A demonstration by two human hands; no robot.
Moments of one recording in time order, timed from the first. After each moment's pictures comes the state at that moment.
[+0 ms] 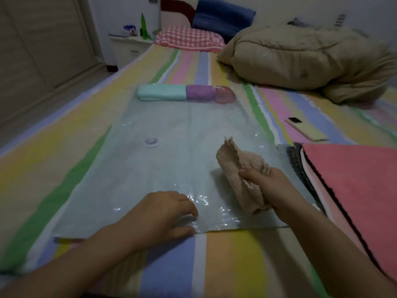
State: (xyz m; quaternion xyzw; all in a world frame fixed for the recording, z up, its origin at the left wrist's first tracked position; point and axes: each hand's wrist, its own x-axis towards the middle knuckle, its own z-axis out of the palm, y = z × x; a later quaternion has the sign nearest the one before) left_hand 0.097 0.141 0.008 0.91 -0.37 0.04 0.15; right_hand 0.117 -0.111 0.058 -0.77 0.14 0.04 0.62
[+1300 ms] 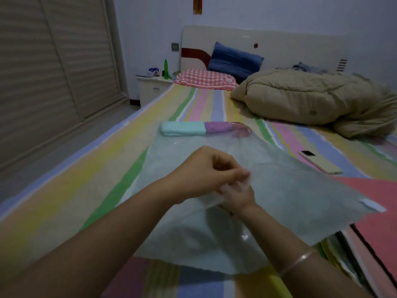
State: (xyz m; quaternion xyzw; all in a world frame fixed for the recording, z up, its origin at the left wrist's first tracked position) left_hand 0.109 0.119 0.148 0.81 -0.24 -0.03 0.54; right_hand 0.147 -0.010 0.064 -0.89 -0.04 -0.03 0.45
